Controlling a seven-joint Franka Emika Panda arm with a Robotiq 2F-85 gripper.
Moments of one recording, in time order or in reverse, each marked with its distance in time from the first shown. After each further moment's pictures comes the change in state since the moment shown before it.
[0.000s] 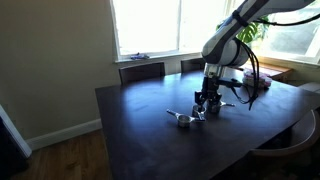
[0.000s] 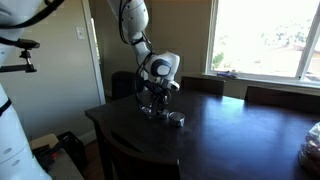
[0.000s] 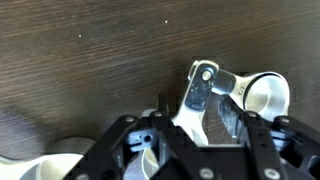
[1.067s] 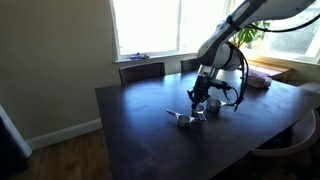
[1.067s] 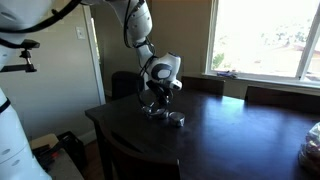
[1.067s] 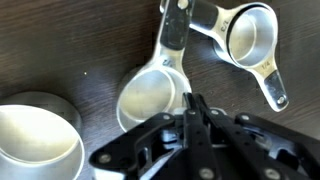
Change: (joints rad) arm -0.049 0.079 0.074 0.079 0.052 0.169 -0.001
